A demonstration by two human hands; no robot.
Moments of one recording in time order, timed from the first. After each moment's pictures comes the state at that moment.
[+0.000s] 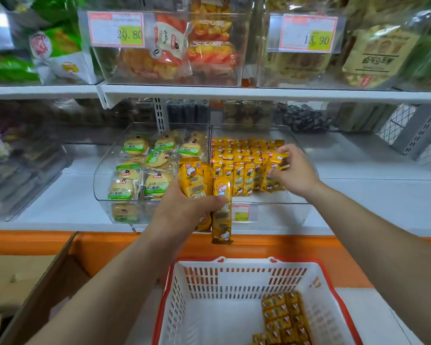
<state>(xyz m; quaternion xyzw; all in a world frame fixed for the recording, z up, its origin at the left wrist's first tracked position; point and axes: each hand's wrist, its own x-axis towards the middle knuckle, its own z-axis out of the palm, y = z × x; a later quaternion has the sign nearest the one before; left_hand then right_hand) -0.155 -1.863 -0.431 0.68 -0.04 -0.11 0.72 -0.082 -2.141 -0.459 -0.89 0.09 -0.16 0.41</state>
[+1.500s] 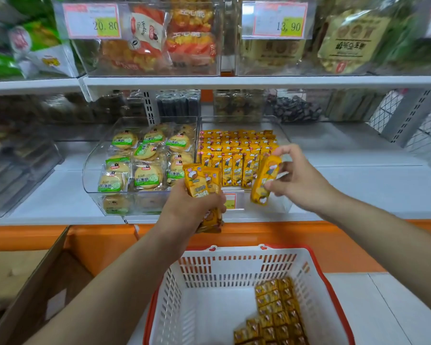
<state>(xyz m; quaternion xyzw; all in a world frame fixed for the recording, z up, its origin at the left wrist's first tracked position) -0.172 -1.894 -0.446 0.67 0.00 -0.15 0.73 -0.180 -2.132 -0.432 -0.86 0.01 -0.08 0.51</state>
